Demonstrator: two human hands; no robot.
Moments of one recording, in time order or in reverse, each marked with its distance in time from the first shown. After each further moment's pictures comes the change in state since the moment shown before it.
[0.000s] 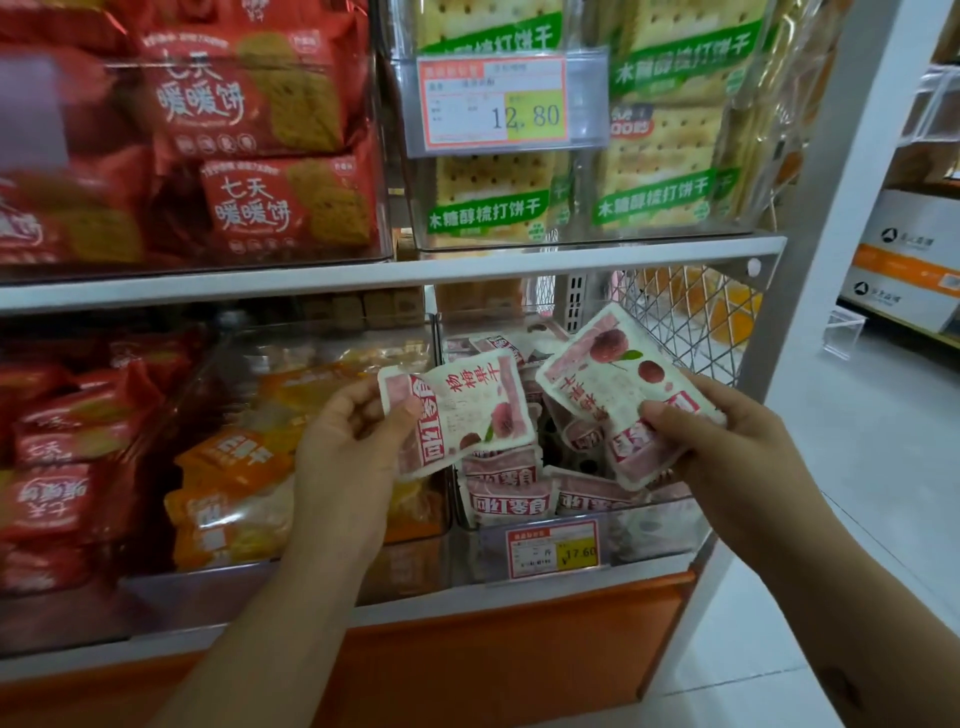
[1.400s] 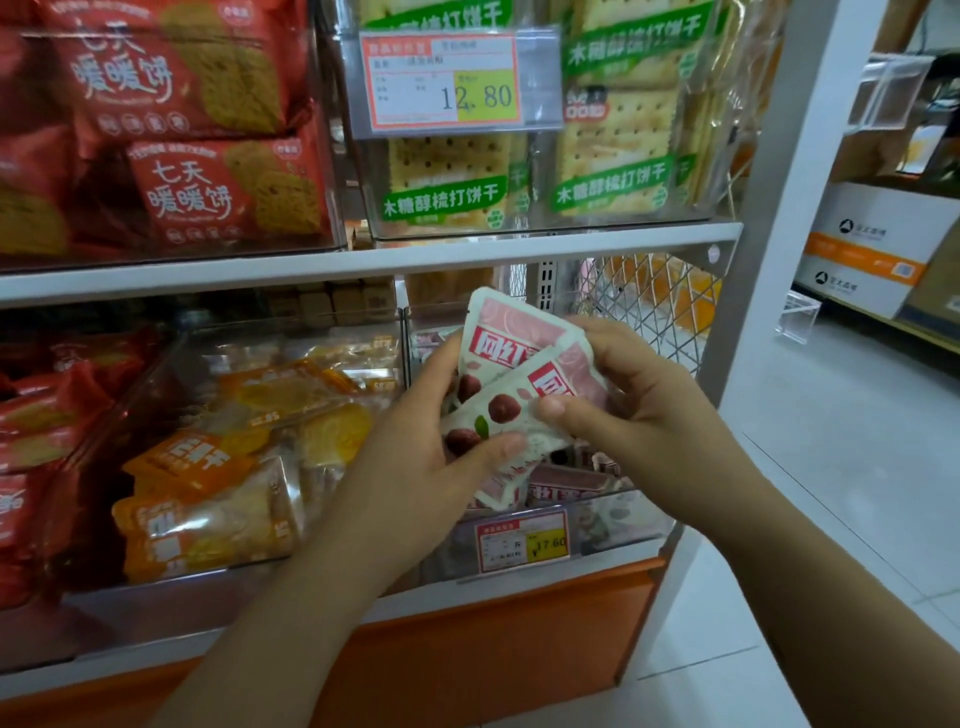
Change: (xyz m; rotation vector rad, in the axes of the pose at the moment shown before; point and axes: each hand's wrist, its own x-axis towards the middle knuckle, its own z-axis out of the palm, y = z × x) left_hand -0.021 0.014 0.029 0.413 -0.559 0.346; right_hand -0.006 -0.023 0.026 -0.388 -0.357 -0.350
